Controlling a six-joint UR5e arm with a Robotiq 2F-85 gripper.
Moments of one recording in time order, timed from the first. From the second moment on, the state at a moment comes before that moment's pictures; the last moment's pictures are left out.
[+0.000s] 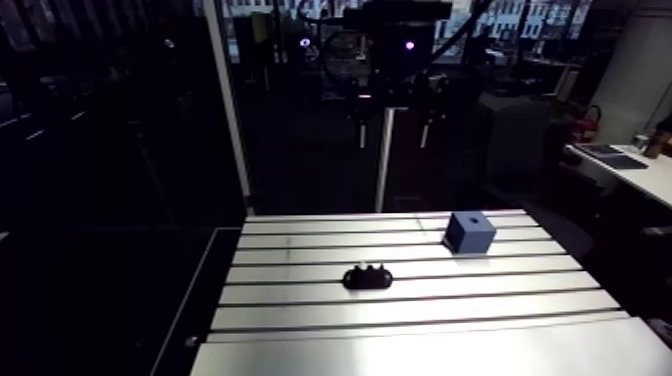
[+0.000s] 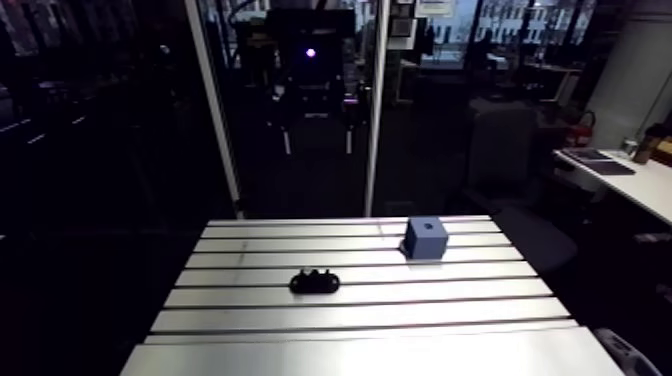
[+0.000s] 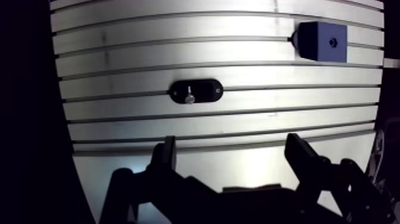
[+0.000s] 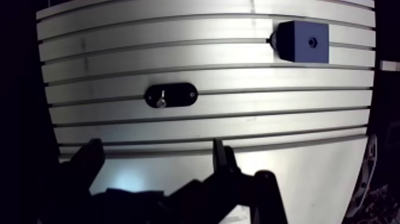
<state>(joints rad) -0.07 -1.47 1.63 -1.78 -1.59 -1.61</state>
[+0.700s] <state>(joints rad) -0.04 -1.45 1.89 -2.20 -1.59 -1.78</state>
